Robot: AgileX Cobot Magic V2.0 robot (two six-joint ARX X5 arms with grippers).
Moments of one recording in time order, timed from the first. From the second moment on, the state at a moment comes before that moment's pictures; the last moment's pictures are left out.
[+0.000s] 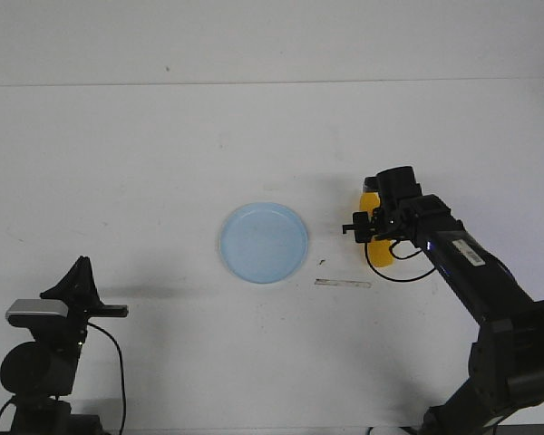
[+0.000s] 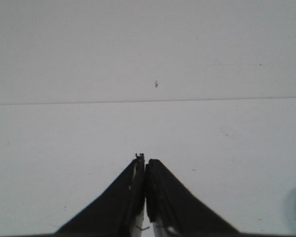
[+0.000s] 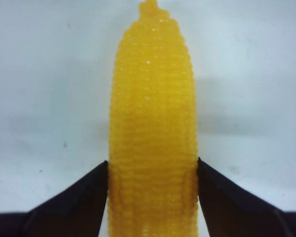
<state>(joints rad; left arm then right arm) -0.04 0.31 0.32 0.14 -0.03 0.01 0.17 1.69 1.25 -0.69 -0.03 0.16</state>
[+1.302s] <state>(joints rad) -0.04 0.31 0.32 0.14 -0.03 0.01 0.52 1.84 1.28 -0.35 -0.43 0.42</state>
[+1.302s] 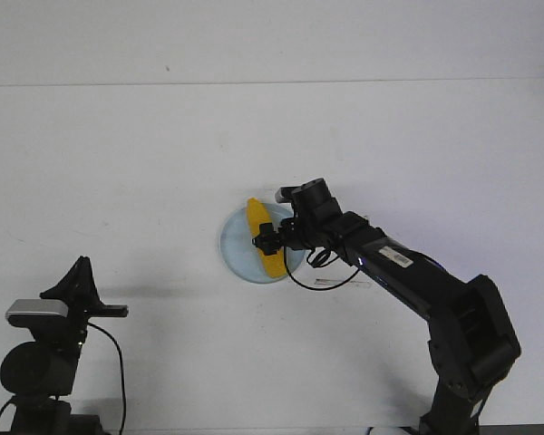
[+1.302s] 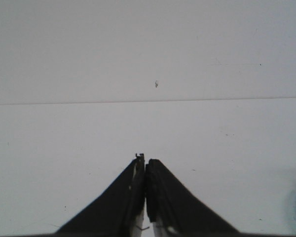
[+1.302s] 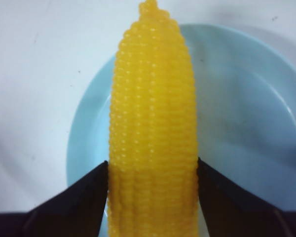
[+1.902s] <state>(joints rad) -0.04 0.31 0.32 0.14 -0.03 0.01 0.52 1.84 1.28 -0.35 -0.41 0.43</state>
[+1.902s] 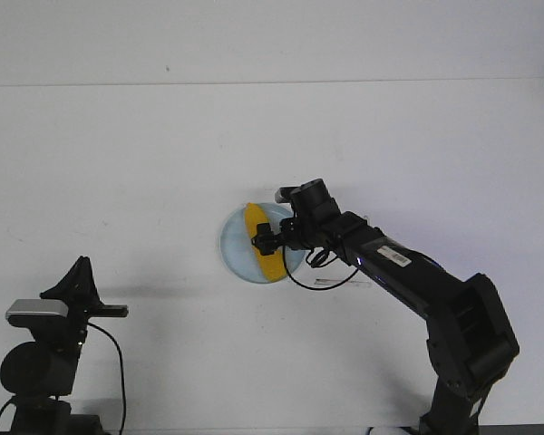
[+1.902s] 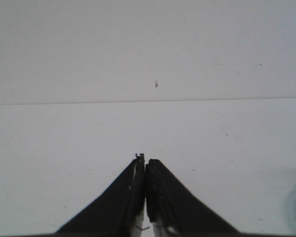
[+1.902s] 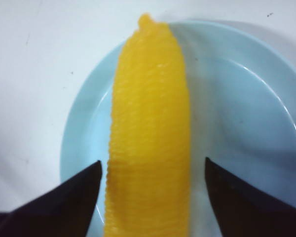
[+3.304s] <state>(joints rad) -0.04 0.31 0.32 0.14 -0.03 0.01 0.37 1.16 0.89 -0.36 0.08 0.10</state>
